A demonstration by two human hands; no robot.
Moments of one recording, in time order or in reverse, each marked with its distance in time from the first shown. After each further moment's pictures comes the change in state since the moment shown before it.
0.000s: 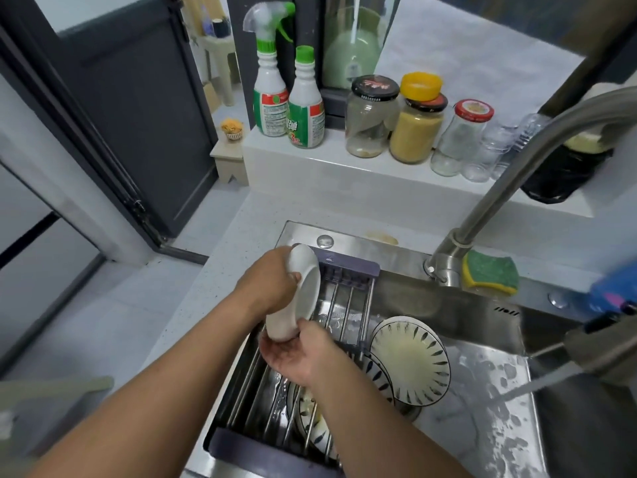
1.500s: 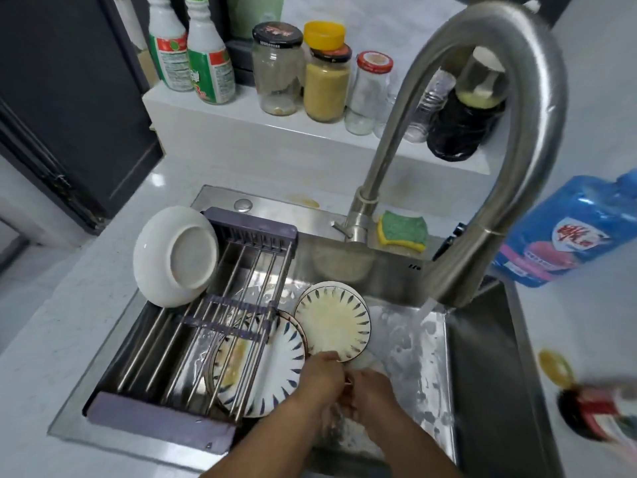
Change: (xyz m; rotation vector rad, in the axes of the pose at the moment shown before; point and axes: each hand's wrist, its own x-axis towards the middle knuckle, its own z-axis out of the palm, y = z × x) left_hand -0.115 0.063 0.287 -0.794 -0.378 -0.567; right_hand -0.024 -0.085 -0.283 -0.766 0.589 -0.378
